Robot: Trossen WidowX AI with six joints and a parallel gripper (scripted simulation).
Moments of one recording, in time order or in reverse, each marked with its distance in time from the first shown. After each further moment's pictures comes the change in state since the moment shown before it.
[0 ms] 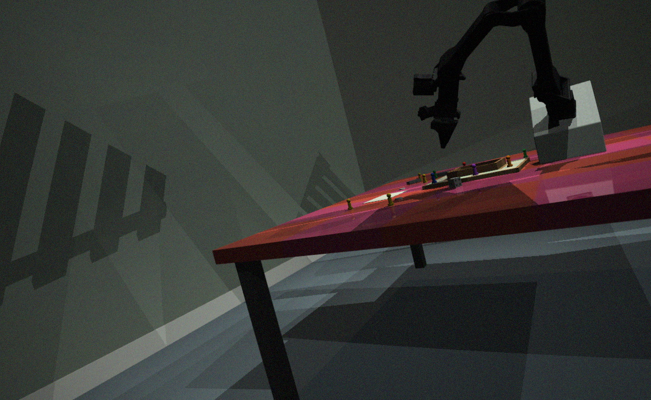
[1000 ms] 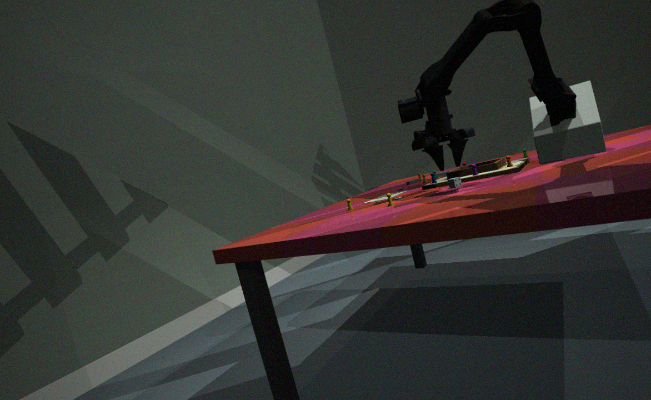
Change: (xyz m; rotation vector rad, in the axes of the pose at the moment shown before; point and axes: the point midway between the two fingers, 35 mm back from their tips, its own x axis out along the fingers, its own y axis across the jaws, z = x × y) arm 0.024 0.141 -0.030 0.650 0.387 0.124
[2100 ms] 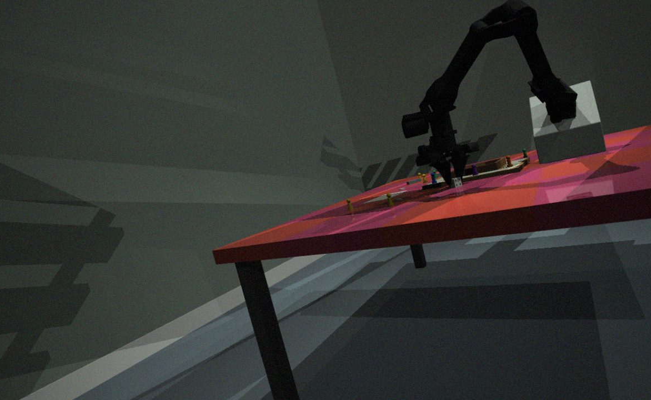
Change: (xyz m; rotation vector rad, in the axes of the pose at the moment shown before) arm 0.044 -0.001 -0.002 0.004 0.006 -0.002
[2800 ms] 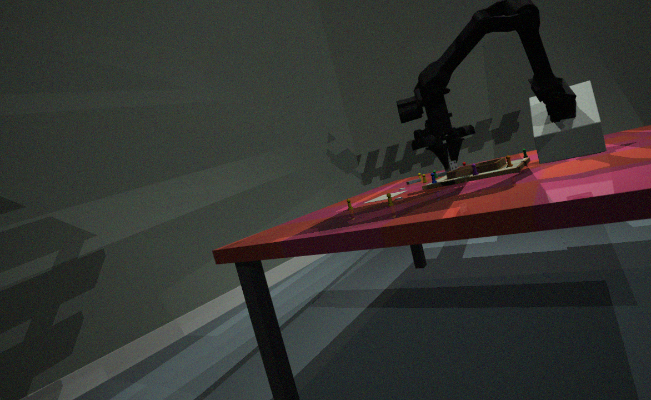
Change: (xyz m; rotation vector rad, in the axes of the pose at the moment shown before) arm -0.048 -0.002 0.003 0.015 -0.003 -0.026
